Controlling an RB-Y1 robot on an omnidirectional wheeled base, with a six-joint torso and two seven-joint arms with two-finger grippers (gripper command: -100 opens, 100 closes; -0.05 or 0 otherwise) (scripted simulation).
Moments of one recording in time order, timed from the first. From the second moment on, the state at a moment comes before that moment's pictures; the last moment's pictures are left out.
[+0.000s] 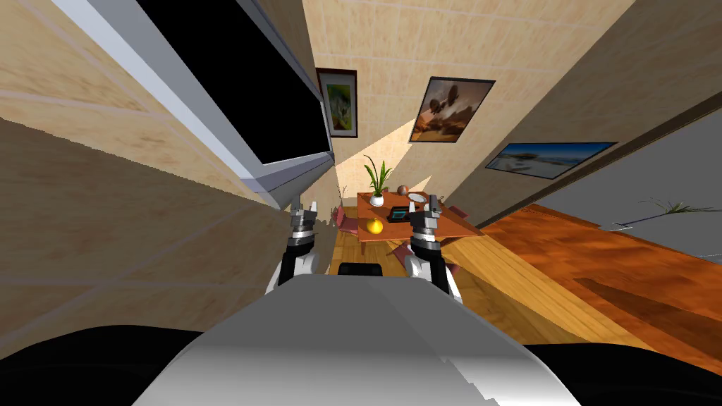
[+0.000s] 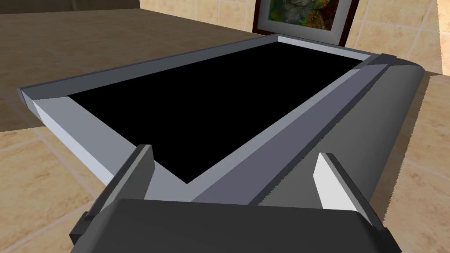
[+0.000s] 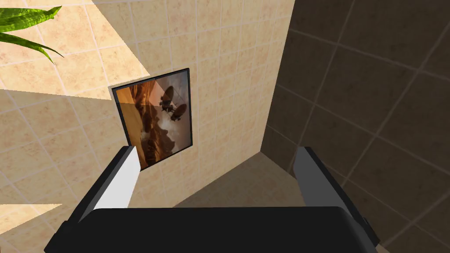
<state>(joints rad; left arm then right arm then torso) 0.50 0.01 -0.05 -2.26 0.00 -0.44 0.09 0.51 0.00 0.04 -2.33 0.04 -0.40 -0.16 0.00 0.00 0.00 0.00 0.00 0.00</state>
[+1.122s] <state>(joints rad) 0.50 0.01 -0.05 -2.26 0.00 -0.44 0.09 0.47 -0.32 0.20 -2.18 0.07 -0.40 -0.08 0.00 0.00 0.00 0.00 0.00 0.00</state>
